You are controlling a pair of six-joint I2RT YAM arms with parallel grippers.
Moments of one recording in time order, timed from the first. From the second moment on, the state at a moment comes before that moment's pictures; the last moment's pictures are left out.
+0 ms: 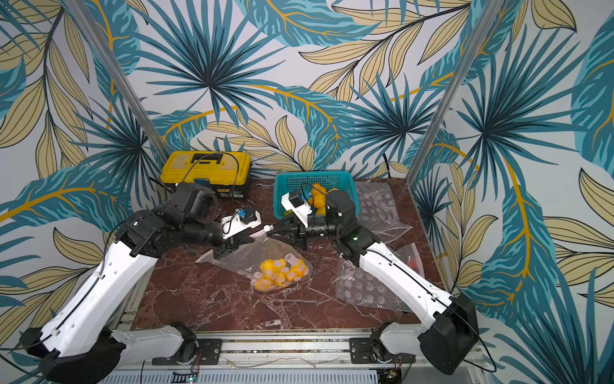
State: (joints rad) left arm -0.56 1.24 1.61 -1.20 0.44 0.58; right arm 0.60 1.30 1.14 0.05 -0.95 0.10
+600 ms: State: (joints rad) left arm -0.56 1.20 1.61 -1.16 0.42 0.58; right arm 0.61 1.30 1.14 0.04 -0.94 0.08
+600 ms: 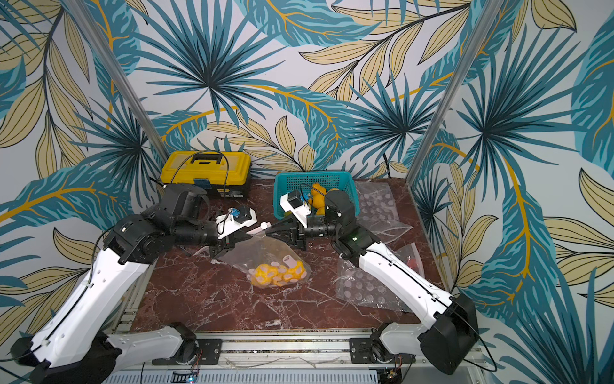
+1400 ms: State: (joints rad) left arm -0.56 1.22 1.58 -1.07 0.50 0.53; right arm 0.62 1.31 1.15 0.05 -0.93 0.09
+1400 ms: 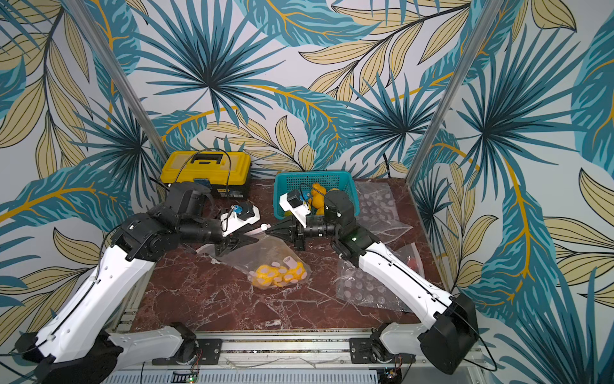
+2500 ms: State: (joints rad) left arm -0.52 1.17 1.47 -0.88 0.61 0.48; right arm 0.64 1.20 1.11 -0.06 -0.73 -0.03
